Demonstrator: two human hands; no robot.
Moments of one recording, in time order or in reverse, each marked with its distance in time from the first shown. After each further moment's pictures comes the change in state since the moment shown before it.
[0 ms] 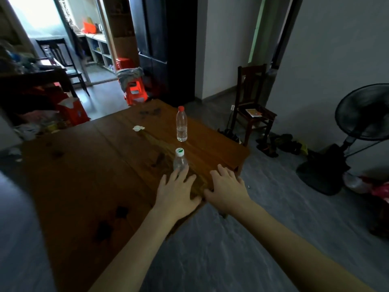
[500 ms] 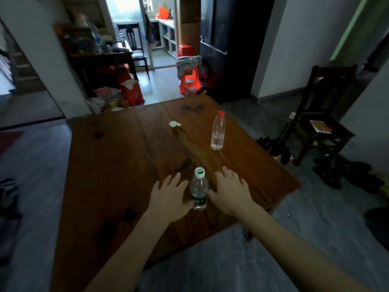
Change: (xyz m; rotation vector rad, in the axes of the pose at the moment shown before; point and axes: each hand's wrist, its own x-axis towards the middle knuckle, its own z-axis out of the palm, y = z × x) left_hand 0.096 -0.052 0.008 -0.073 -0.104 -0.397; right_hand 0.176 0.006 -0.008 -0.072 -0.167 -0.278
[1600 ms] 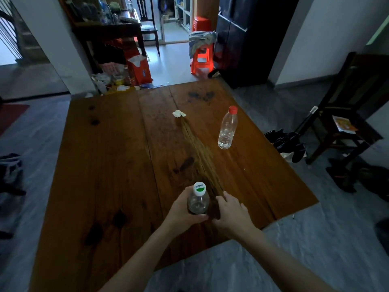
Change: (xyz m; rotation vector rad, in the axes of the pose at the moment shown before) left_hand 0.096 0.003 0.102 -1.008 0.124 -0.030; right_hand 0.082 0.040 0.056 -0.022 -0.242 0.000
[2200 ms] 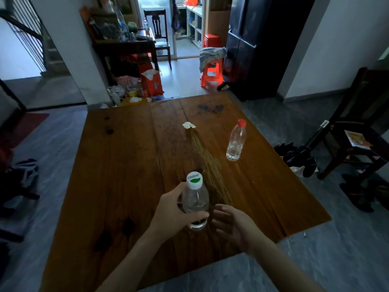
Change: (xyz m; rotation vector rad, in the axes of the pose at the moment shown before) left_hand -0.038 0.063 -0.065 -0.038 0.181 0.286; right_hand 0.001 0.003 -0.003 1.527 -0.219 0.253
